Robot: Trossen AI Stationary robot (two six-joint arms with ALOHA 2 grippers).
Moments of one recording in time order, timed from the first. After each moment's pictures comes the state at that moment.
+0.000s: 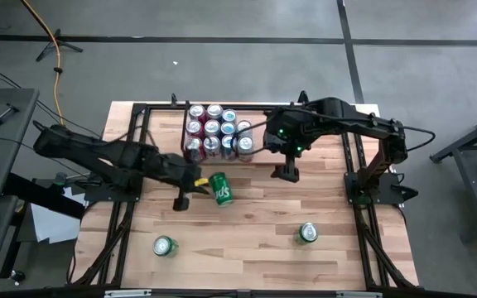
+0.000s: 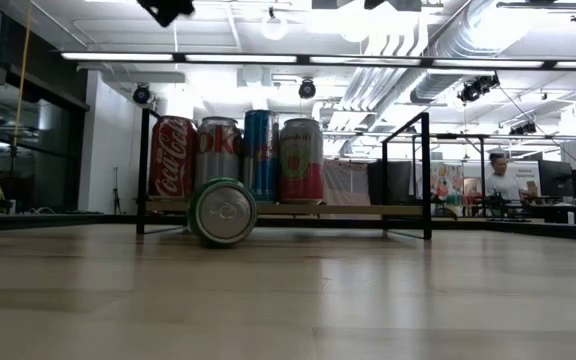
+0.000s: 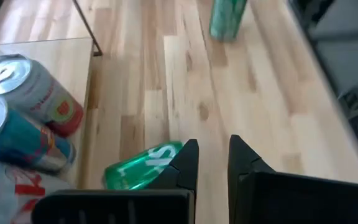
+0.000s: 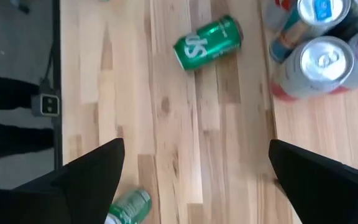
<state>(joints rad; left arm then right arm) -0.23 1.17 1.09 -0.64 -0.13 -0.09 -0.03 1.71 2.09 -1.48 -0.17 0.10</state>
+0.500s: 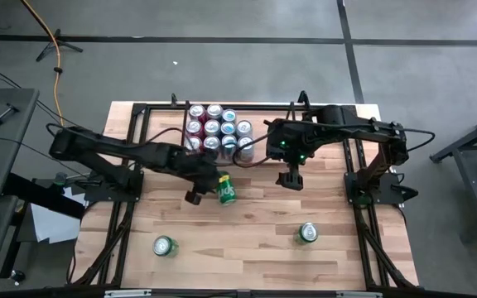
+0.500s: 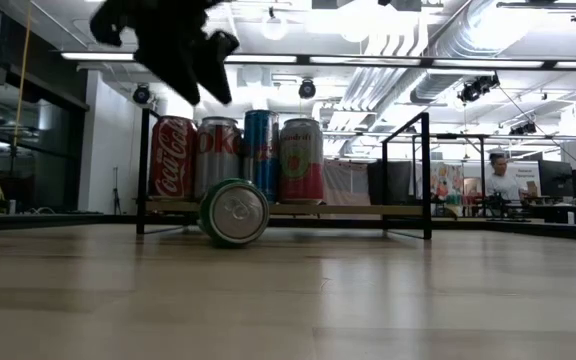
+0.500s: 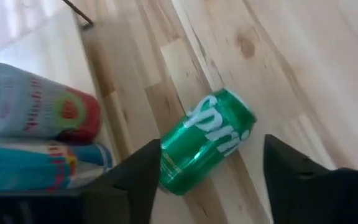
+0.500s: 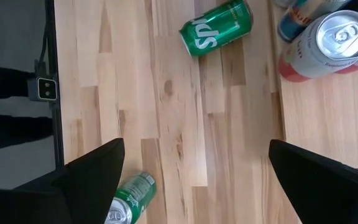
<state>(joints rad) -0.10 1.40 1.09 -0.64 -0.10 0.38 0.04 1.71 2.09 -1.54 -0.12 0.16</state>
